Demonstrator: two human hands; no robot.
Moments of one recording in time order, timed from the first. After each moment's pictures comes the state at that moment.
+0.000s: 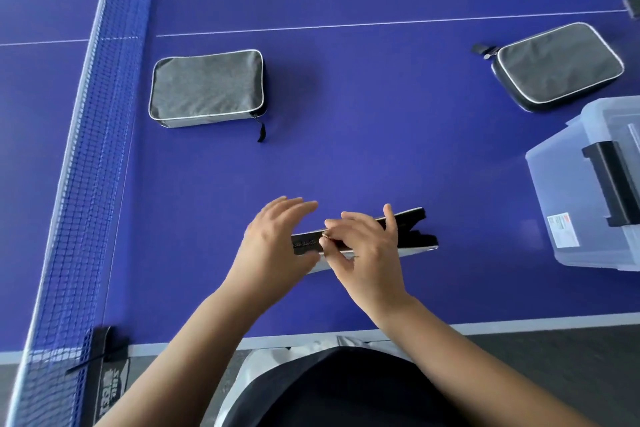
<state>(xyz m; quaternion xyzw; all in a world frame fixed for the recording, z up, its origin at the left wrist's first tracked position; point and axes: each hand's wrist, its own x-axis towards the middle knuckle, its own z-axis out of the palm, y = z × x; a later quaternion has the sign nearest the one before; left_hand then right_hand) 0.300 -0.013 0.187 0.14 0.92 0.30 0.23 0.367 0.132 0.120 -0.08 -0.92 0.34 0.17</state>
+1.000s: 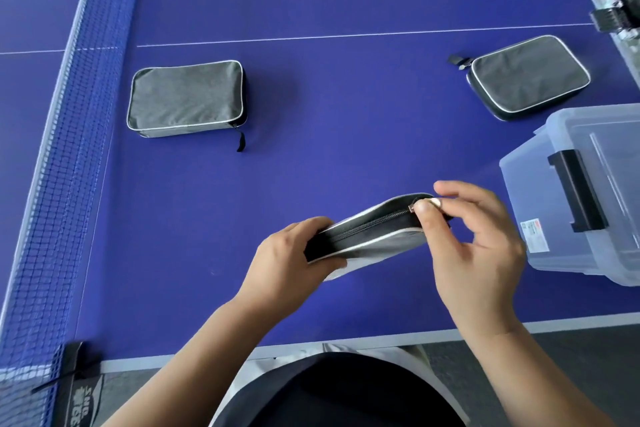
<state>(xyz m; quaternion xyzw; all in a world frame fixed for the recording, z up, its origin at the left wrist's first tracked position) 0.318 0.035 0.189 0.19 0.89 0.35 0.21 0.396 0.232 0.224 -0.21 -0.85 0.35 0.33</state>
